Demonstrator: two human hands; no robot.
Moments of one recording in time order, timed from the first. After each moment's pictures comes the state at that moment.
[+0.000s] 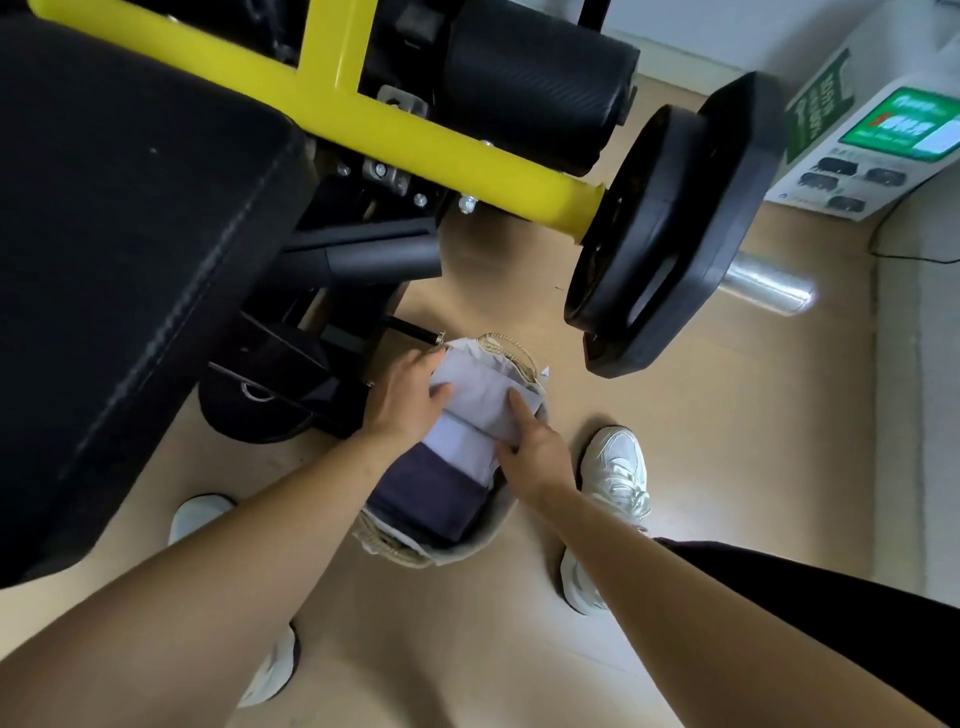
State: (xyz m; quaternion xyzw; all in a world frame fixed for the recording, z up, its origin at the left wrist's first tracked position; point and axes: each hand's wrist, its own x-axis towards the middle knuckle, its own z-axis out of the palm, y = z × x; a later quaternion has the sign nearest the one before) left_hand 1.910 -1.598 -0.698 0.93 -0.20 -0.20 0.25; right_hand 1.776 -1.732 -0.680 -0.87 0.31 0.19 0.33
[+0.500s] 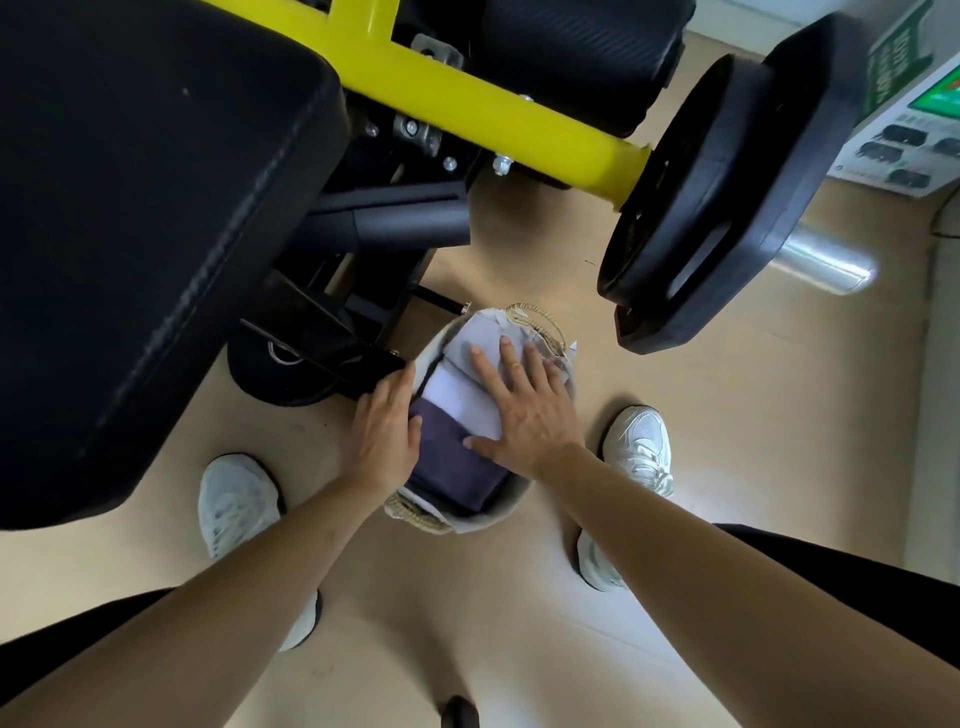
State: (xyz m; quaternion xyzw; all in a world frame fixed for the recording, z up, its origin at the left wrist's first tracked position) left_hand 1.850 -1.519 -0.716 0.94 -0.17 -0.19 0.22; right_hand 1.793 -1.718 -0.692 -0.98 0.04 0.18 0.08
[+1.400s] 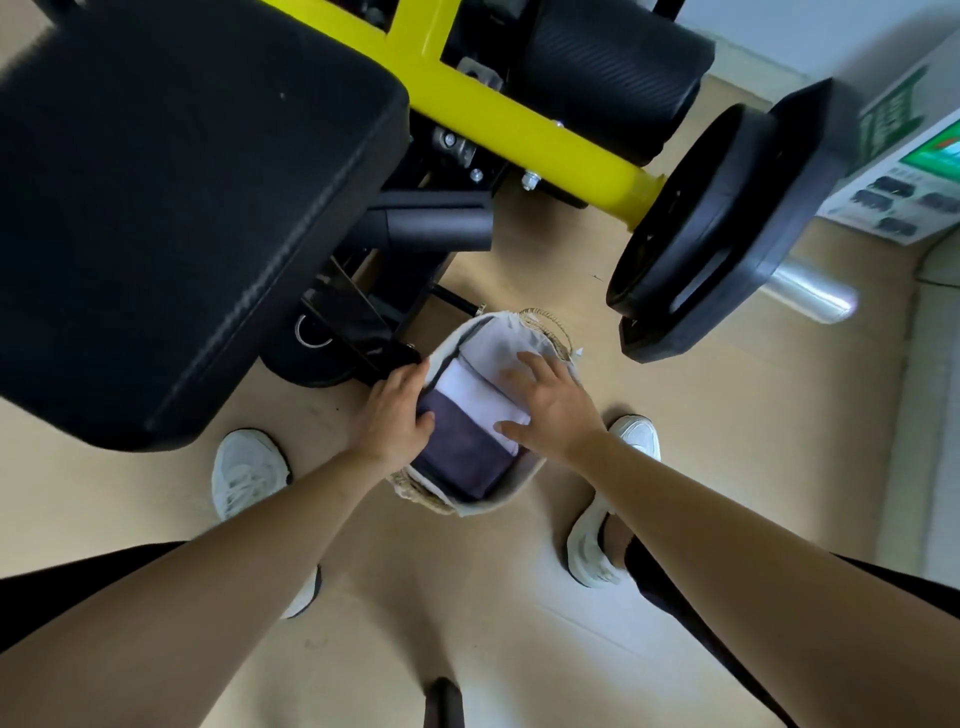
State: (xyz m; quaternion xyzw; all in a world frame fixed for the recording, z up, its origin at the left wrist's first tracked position) left_hand 1.854 -1.507 -0.699 0.93 -0.16 -0.26 0.22; right_hand 1.792 -1.733 -0.654 -0.97 0.02 0.20 0.14
